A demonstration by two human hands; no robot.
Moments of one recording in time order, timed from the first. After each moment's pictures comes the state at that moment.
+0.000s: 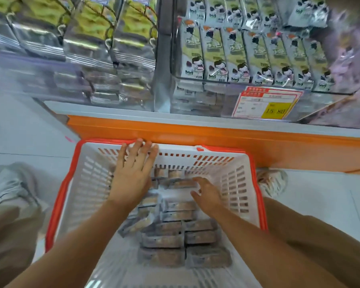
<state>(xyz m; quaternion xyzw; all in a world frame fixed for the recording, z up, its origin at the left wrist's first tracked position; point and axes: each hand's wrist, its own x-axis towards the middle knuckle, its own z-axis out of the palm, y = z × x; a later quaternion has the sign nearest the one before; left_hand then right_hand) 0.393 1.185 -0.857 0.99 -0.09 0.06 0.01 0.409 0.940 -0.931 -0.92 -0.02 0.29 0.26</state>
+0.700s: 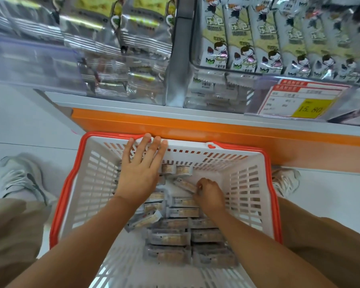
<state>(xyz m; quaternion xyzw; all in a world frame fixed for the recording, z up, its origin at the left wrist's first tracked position) 0.395 1.184 -0.859 0.99 -0.10 0.08 0.01 0.402 0.957 -0.956 -0.96 -0.02 0.24 0.16</state>
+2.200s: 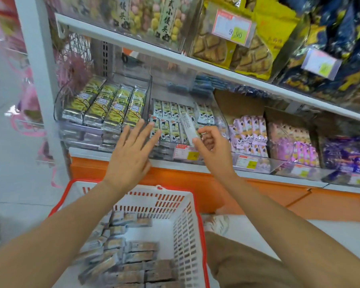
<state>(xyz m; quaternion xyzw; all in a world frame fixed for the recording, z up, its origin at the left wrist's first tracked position) 0.408 1.147 -0.643 0.95 -0.14 0.28 0.08 0.443 0.922 -0.580 -0.86 -0.17 -0.17 0.46</state>
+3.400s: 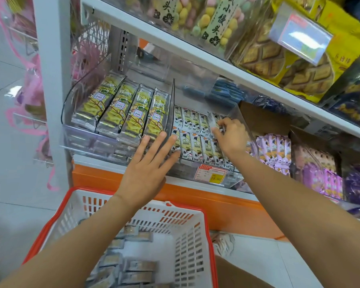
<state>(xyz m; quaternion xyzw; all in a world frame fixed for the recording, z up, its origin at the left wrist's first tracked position) 0.445 1.156 -0.673 0.93 -0.14 0.35 0.01 0.594 0.943 -0.586 -0.97 -0.05 -0.20 0.11</state>
